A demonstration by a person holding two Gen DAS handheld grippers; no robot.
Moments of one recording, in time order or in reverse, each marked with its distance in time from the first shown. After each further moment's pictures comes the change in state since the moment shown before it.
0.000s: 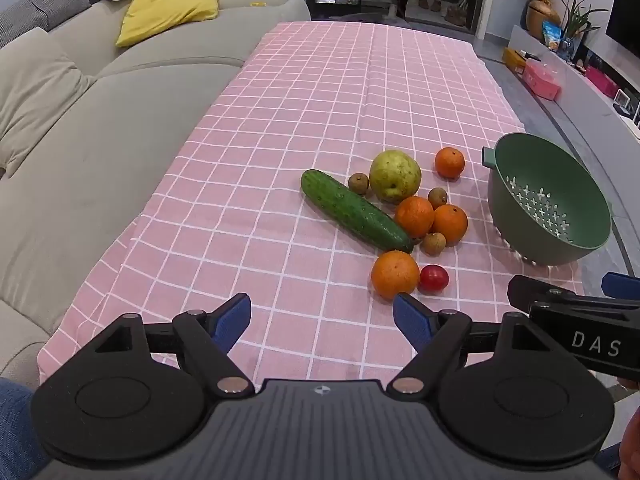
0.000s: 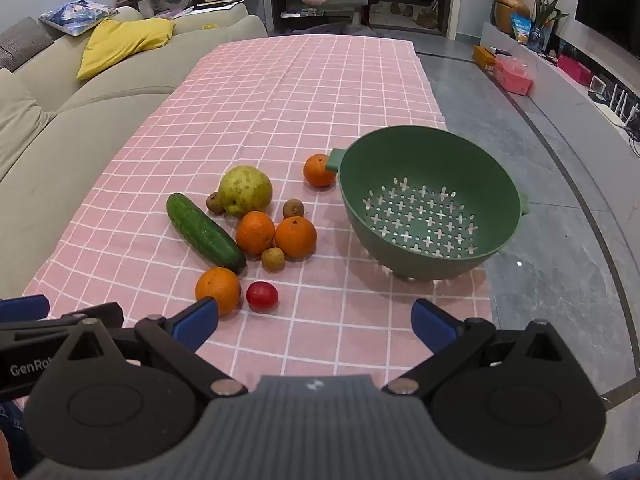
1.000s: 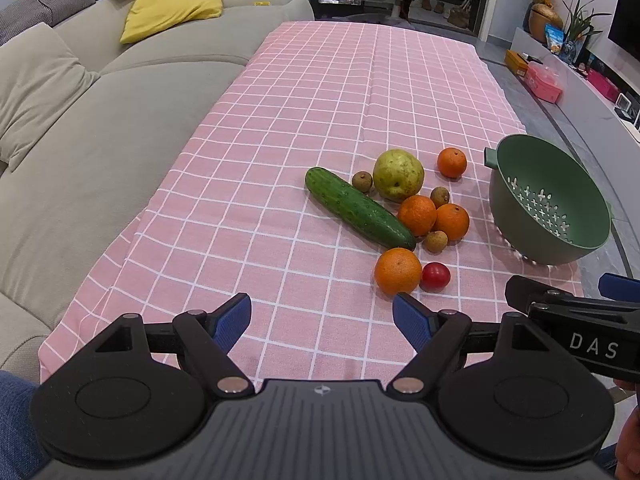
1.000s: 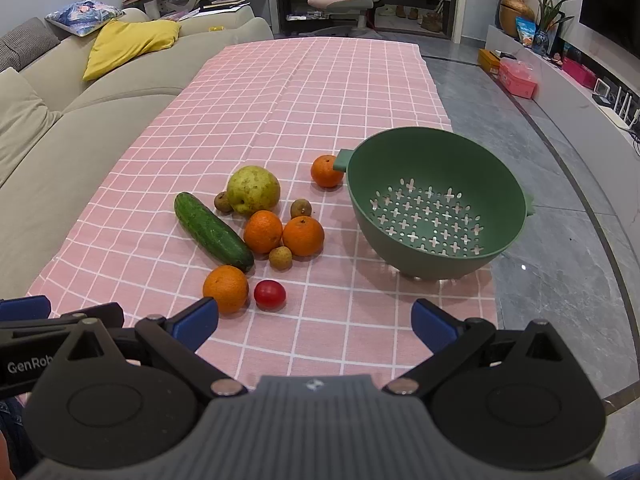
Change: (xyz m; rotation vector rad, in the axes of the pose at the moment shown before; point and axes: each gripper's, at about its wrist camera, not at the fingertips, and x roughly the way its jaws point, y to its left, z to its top) left arm -0.004 0.004 -0.004 -0.018 0.007 -0.017; right arm -0.003 0.003 -0.003 -0.012 -0.013 0.006
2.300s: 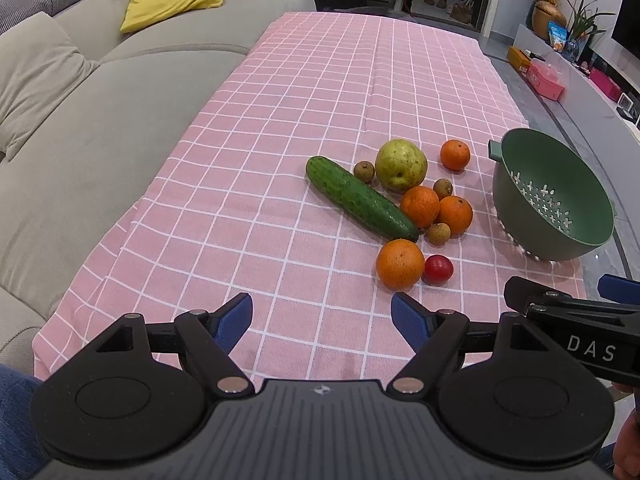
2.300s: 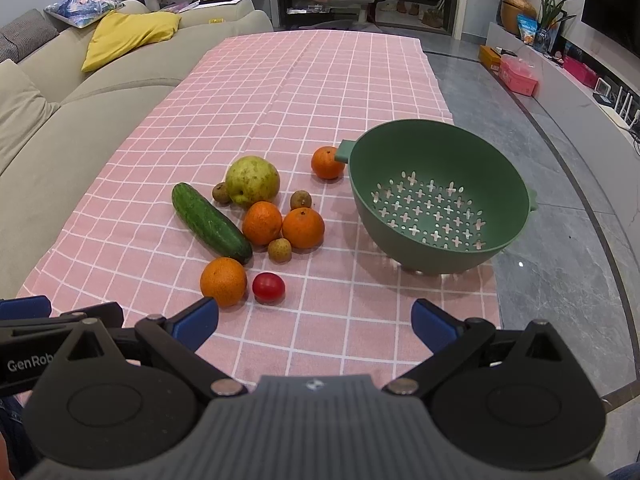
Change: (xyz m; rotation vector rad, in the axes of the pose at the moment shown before) left arm 0.009 0.002 -0.004 -0.019 0.022 -0.007; right arm 0.004 0.003 -0.002 -0.009 0.020 -0.008
